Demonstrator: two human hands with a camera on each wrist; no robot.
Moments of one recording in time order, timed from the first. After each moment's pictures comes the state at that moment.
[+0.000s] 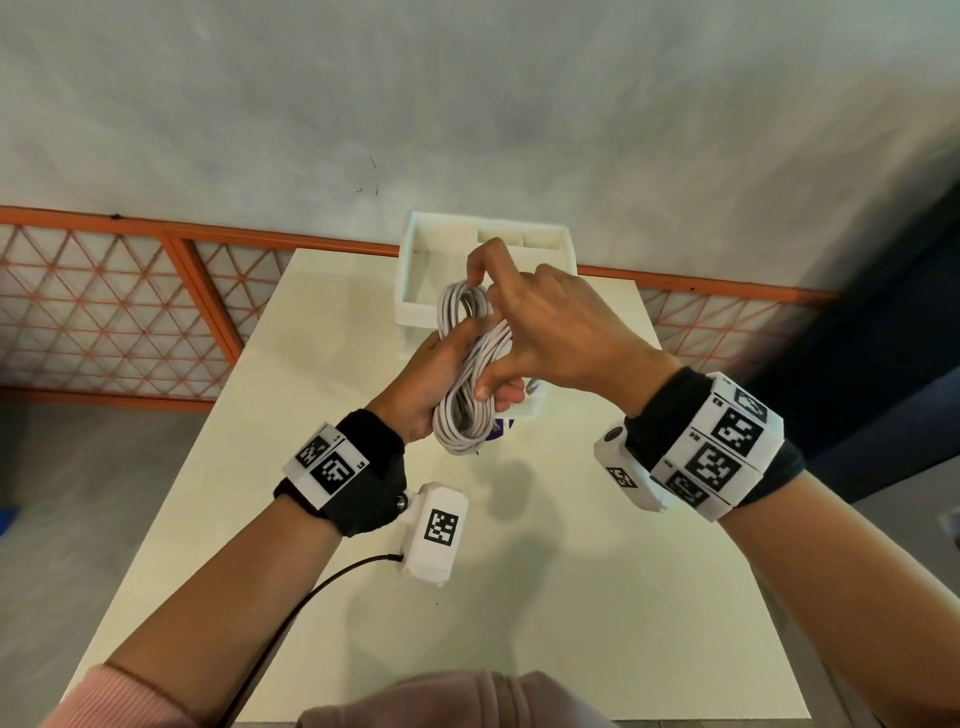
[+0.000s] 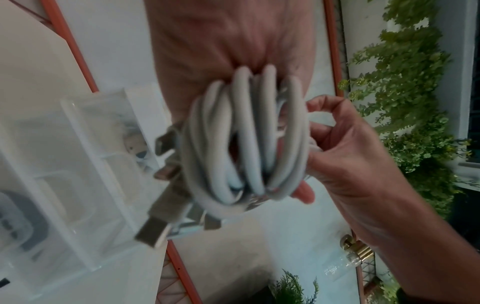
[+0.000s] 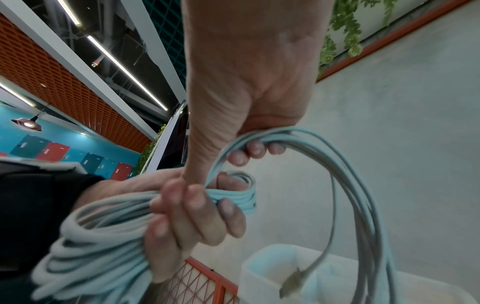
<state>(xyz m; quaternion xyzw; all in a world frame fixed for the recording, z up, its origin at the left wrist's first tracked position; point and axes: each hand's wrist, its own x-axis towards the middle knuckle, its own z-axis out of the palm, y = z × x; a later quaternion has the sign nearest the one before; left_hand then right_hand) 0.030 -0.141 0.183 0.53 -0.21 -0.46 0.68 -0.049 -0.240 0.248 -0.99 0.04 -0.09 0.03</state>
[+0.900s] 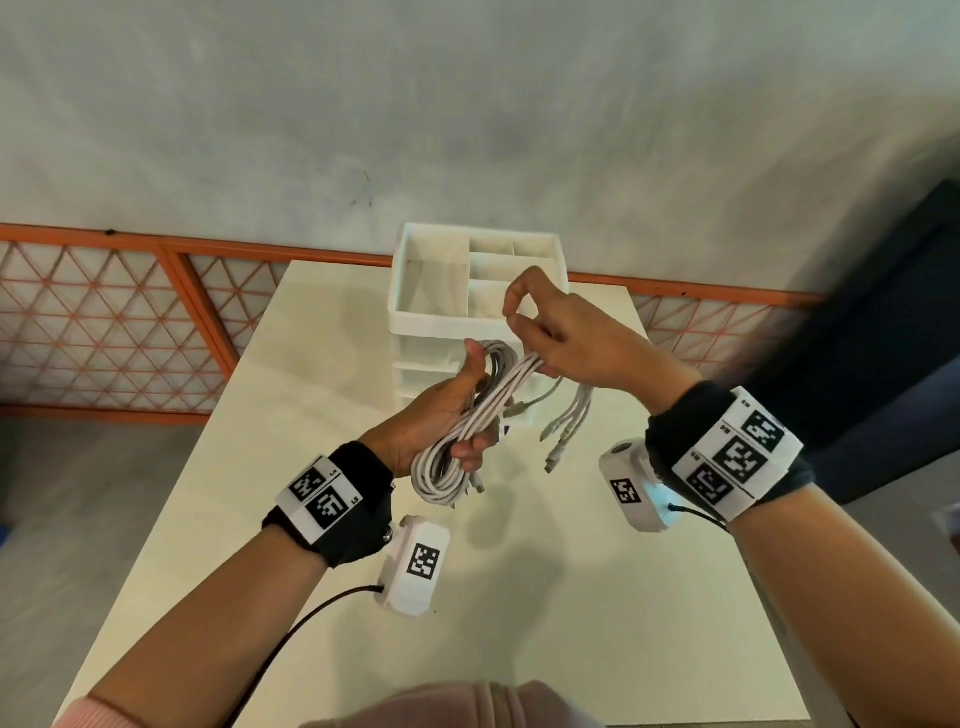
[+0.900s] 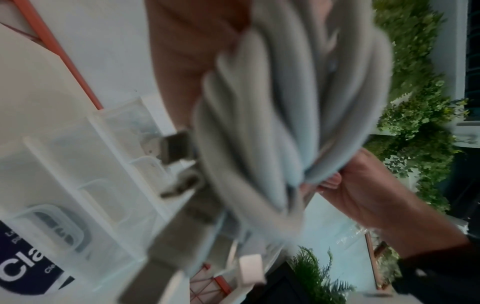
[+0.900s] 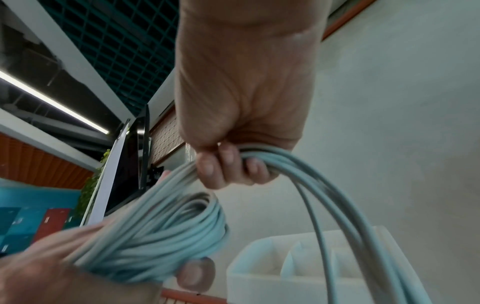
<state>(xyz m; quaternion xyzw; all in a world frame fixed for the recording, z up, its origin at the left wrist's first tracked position) 0.025 -0.129 0.164 0.54 -0.31 -0.56 0.55 -0.066 -0.269 0.234 -0.95 0.12 -0.06 0.30</state>
